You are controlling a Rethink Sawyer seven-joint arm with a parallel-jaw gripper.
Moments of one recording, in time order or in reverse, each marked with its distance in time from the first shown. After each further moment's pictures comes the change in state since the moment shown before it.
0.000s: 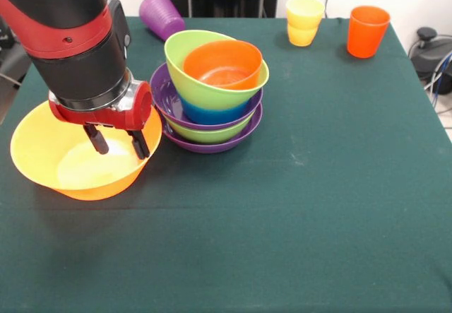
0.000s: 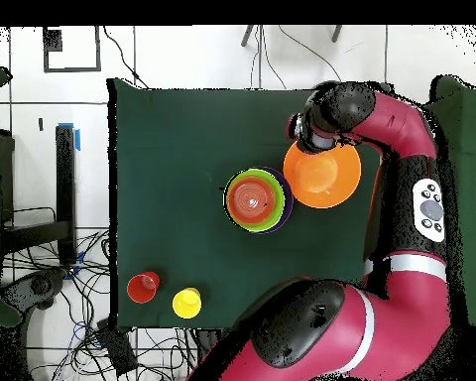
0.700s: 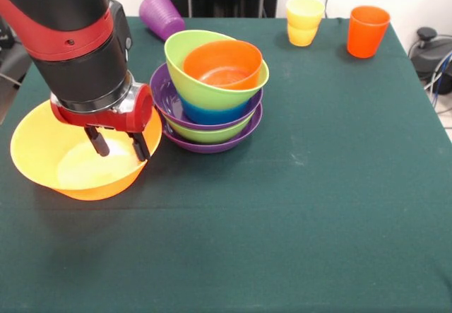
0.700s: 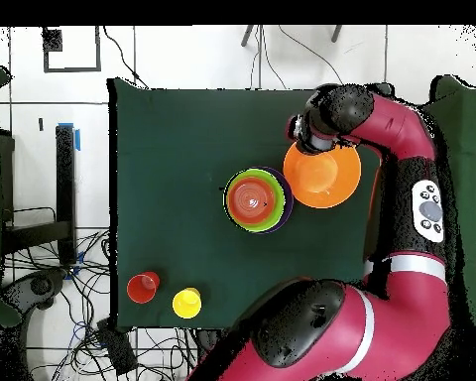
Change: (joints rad) arm 0.000 0.000 -0.005 0.016 0.006 -0.030 0.000
